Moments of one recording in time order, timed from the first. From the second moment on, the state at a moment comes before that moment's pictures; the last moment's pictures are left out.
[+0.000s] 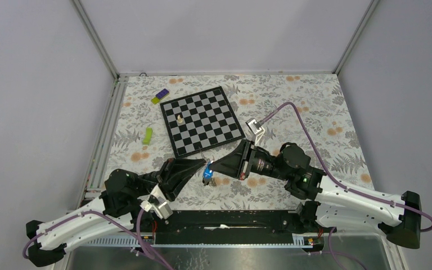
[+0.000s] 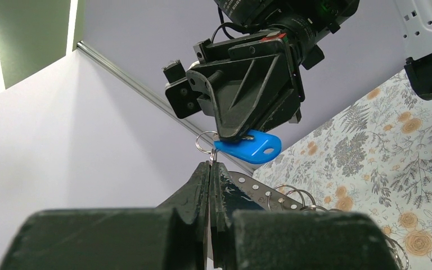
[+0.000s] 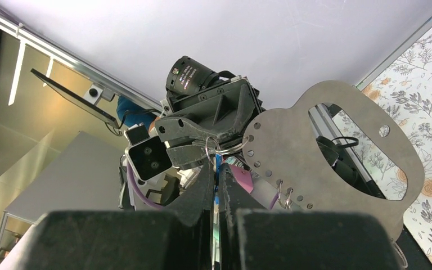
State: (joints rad) left arm -1.10 0.39 0.46 0.33 0.39 0.86; right arm 1.13 0.90 0.73 0.38 -0.22 1.05
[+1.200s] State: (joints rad) left arm -1.10 0.36 0.46 0.34 0.40 0.83; right arm 1.13 0.95 0.74 0.35 -0.21 1.10
